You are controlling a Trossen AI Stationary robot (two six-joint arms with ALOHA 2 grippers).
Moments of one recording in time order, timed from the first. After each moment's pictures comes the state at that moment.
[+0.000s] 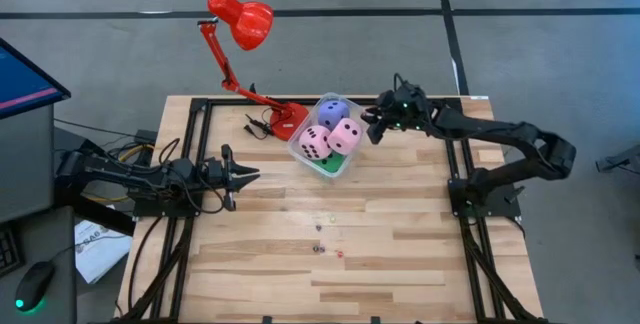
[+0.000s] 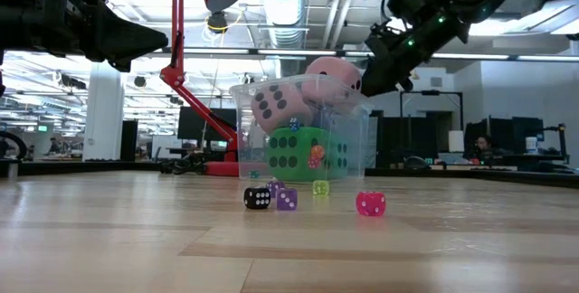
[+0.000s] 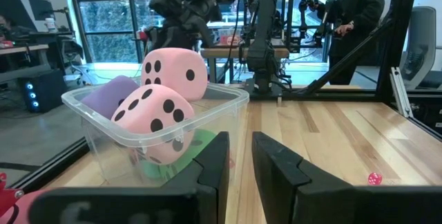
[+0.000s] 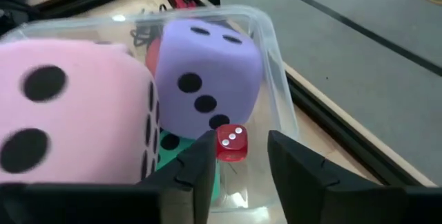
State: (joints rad) left arm -0.11 0.39 0.01 0.42 -0.29 0.05; right arm -0.55 1.31 0.79 -0.03 -0.03 0.08
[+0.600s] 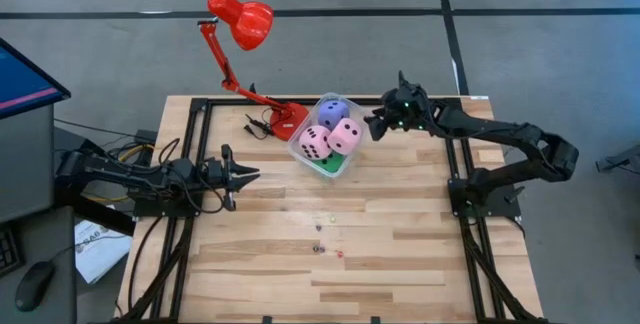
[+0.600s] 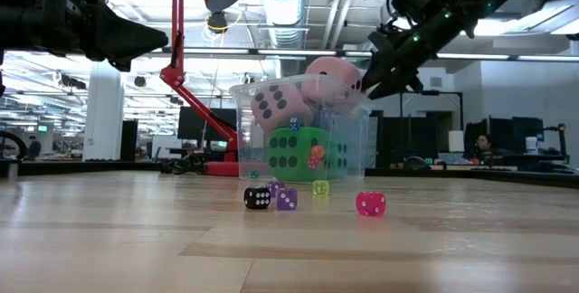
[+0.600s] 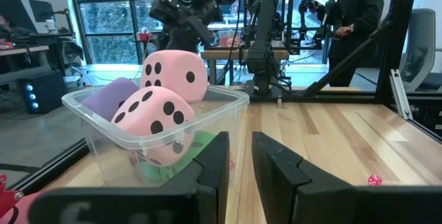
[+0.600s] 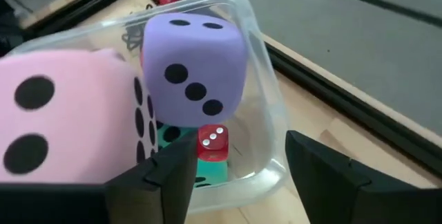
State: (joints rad) left arm -0.11 0.39 0.01 0.43 -0.29 0.05; right arm -0.57 1.28 0.79 -0.11 -0.02 0.24
